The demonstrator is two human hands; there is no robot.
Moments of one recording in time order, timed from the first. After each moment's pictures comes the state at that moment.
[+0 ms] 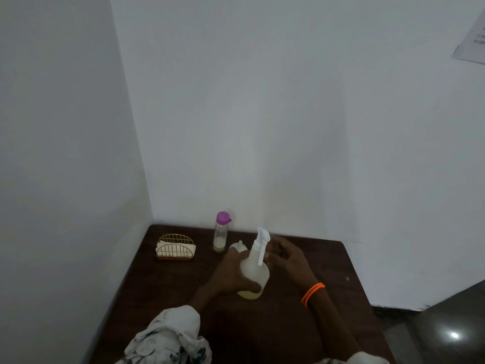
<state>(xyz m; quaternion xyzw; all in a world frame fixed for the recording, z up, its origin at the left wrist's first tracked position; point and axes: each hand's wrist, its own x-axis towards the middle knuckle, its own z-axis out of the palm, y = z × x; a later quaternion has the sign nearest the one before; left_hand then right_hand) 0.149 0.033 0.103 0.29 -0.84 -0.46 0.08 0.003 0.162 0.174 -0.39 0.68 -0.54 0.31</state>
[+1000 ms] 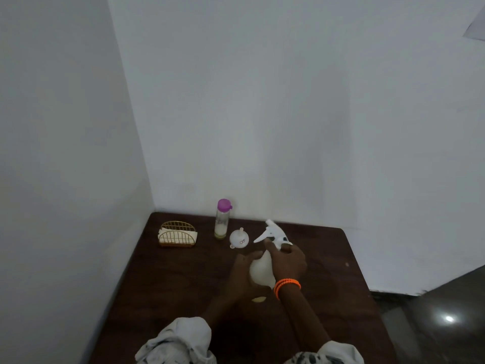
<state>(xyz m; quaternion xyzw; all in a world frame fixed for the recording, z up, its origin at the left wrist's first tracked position) 0.153 0.088 0.074 0.31 -0.80 -0.50 0.13 0.040 0.148 0.134 -0.08 0.83 -0.54 0.10</state>
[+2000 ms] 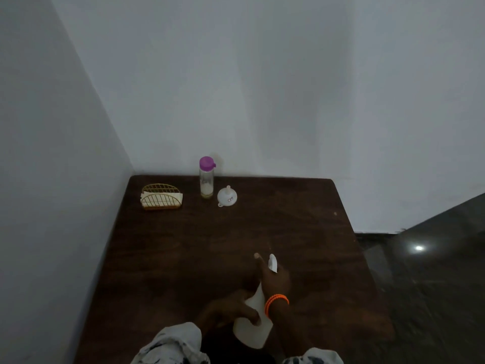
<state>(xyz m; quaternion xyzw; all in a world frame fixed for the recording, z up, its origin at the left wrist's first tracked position) 0.211 0.165 0.033 0.30 -0.59 -0.69 -0.30 0.096 0.244 0.035 0.09 0.81 -0.51 0.28</state>
